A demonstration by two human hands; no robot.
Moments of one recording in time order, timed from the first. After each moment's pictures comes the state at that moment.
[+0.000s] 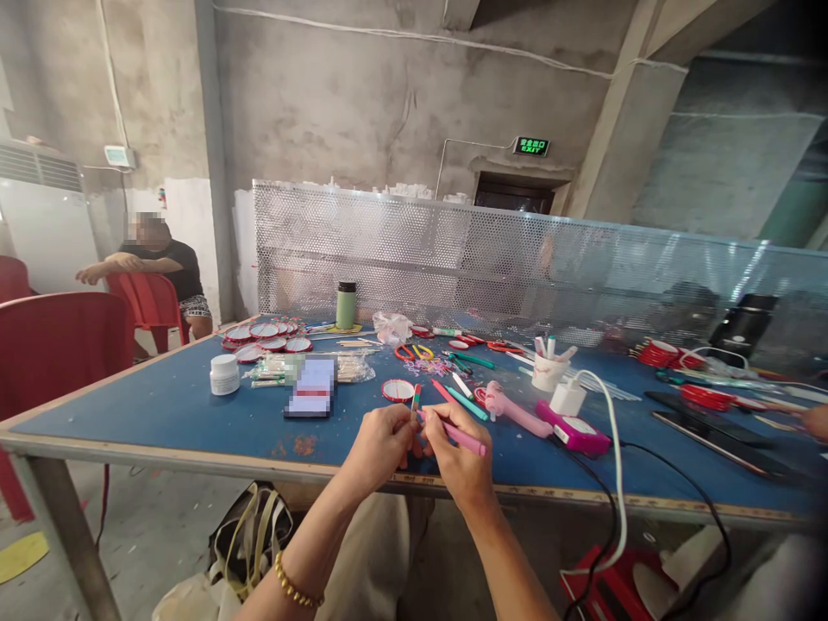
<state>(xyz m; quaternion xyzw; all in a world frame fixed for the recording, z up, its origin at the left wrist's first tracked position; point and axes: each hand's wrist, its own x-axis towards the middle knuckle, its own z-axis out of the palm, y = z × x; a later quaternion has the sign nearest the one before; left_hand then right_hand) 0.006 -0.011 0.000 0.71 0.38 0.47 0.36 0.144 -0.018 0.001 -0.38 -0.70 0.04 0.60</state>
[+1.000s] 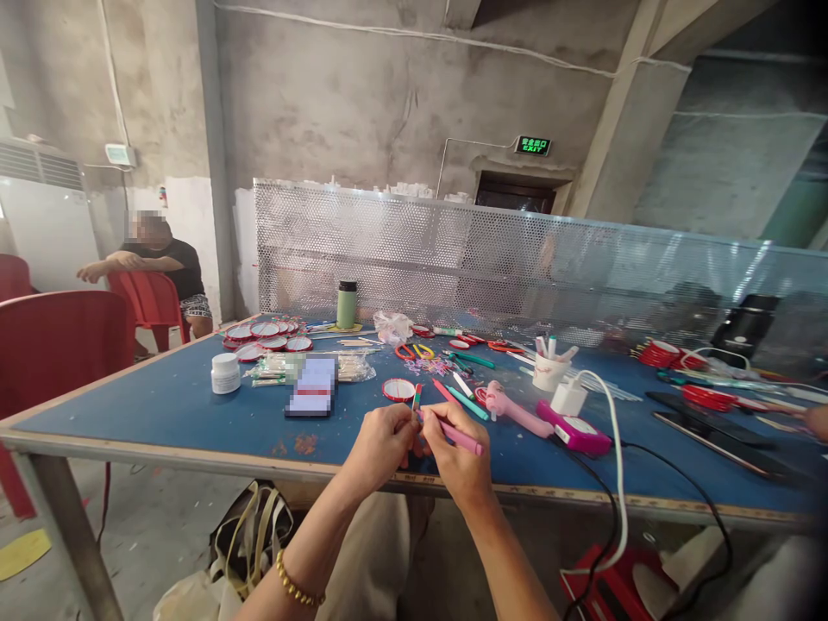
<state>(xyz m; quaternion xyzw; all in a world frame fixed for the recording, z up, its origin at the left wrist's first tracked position) 0.007 -0.012 0.001 0.71 0.38 0.47 0.35 0.144 -0.017 0.000 -0.37 -0.71 0.02 0.60</state>
